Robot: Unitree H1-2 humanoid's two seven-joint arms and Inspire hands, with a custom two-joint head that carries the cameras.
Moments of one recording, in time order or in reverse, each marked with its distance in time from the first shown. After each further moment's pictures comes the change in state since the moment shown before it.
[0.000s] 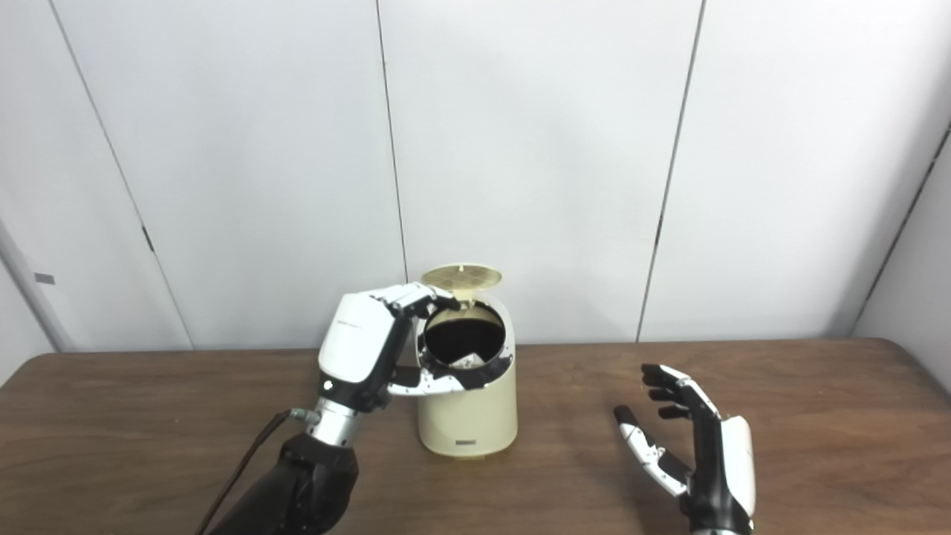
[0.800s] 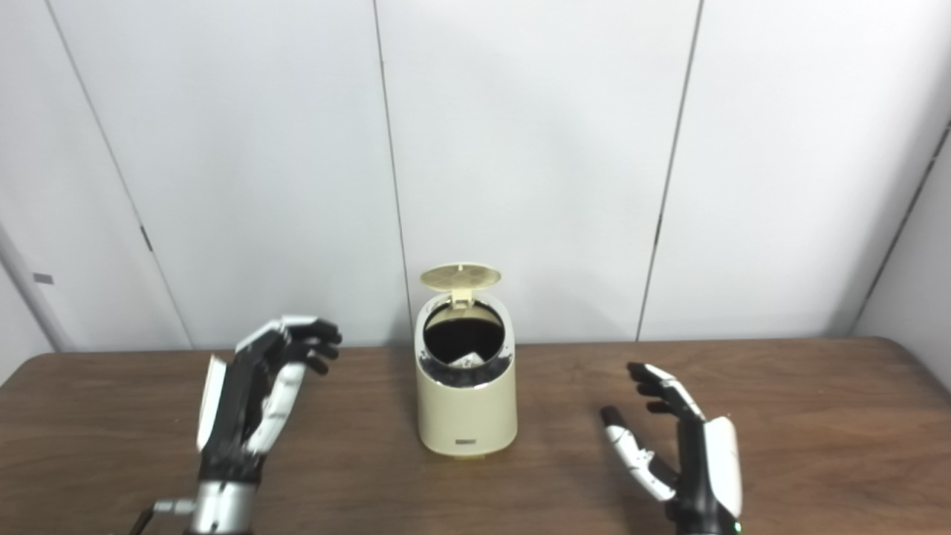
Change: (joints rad) left arm 0.390 0.005 0.244 -0.450 -0.724 -0.050 -0.468; right arm 0.047 -0.003 0.046 -0.103 -0.054 0.008 0.044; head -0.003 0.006
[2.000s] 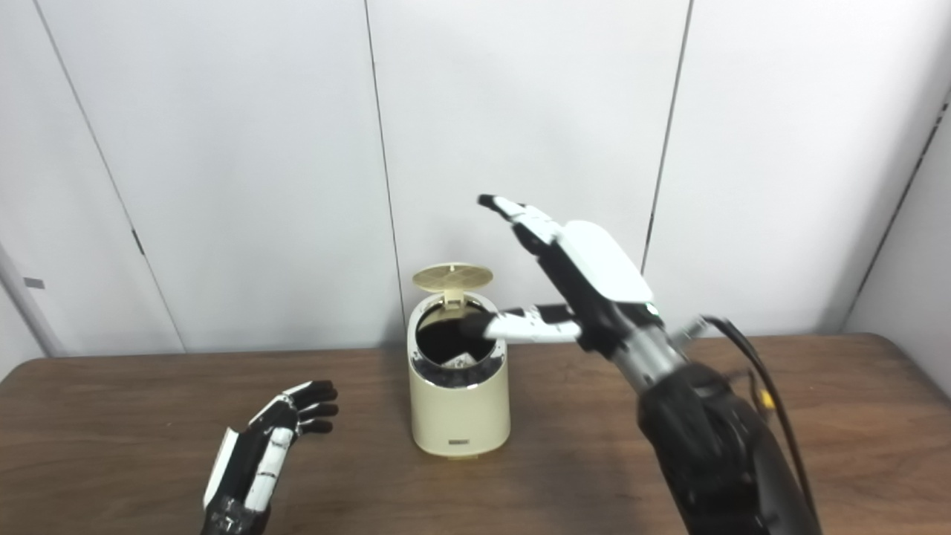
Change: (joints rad) left arm 0.054 -0.050 0.092 0.175 -0.063 -0.001 -0.201; right arm -0.505 -0.182 0.146 -0.310 -0.134 0.413 0.696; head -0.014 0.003
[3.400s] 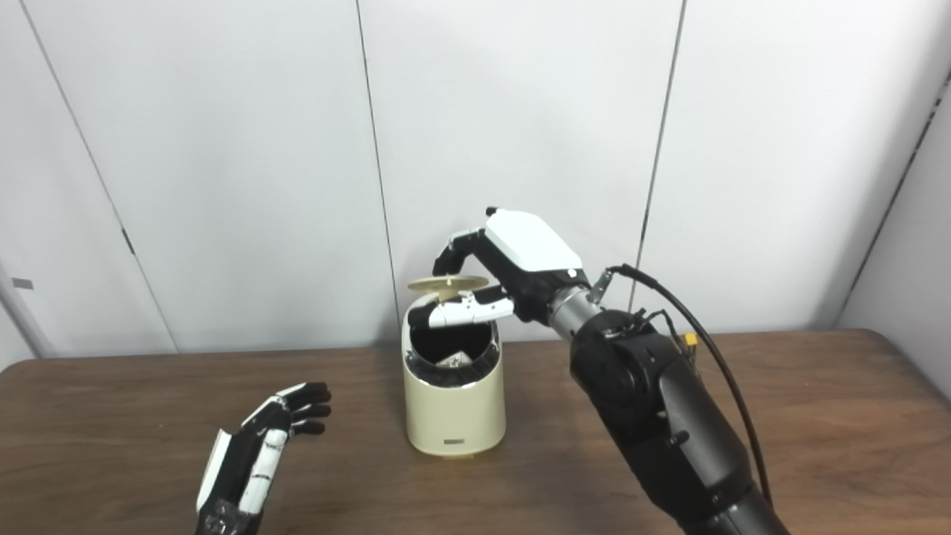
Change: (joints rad) left arm 0.008 -0.013 0.021 -0.026 0.041 0.010 0.002; right arm -0.131 0.004 0.123 0.185 -0.128 0.007 0.013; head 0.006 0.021
